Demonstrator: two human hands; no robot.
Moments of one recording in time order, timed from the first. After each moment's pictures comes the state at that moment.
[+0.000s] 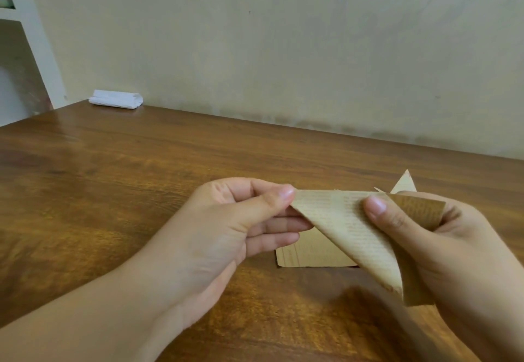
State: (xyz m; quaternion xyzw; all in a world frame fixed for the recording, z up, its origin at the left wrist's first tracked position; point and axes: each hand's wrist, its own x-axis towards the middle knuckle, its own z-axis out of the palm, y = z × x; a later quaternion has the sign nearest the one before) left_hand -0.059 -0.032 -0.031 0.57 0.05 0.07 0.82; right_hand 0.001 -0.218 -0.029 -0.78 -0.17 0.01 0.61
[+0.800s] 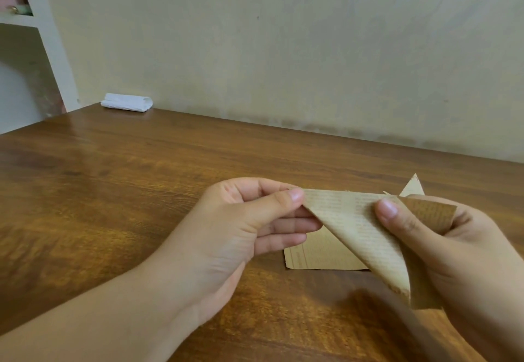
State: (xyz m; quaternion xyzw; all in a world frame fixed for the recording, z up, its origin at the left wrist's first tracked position) left_hand -0.060 -0.031 -0.030 0.57 0.05 0.08 0.82; right_hand -0.002 -0.215 -0.027 -0.77 -0.16 0.01 0.61
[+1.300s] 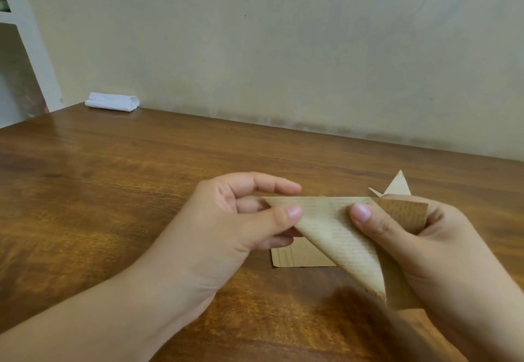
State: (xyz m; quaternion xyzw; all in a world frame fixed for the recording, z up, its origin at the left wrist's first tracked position) left_hand -0.061 -0.035 -0.029 0.63 0.01 0.11 0.77; right_hand -0.006 -0.213 -0.025 -0.78 -0.19 0.03 0.60
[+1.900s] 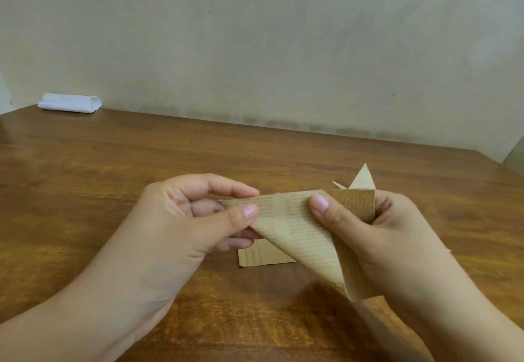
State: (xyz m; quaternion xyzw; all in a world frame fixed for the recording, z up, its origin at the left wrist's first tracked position) left_hand -0.057 -0.042 -0.030 0.63 0.01 0.16 0.76; right_hand -0.007 -0.214 -0.024 -0.76 -0.17 0.06 0.62
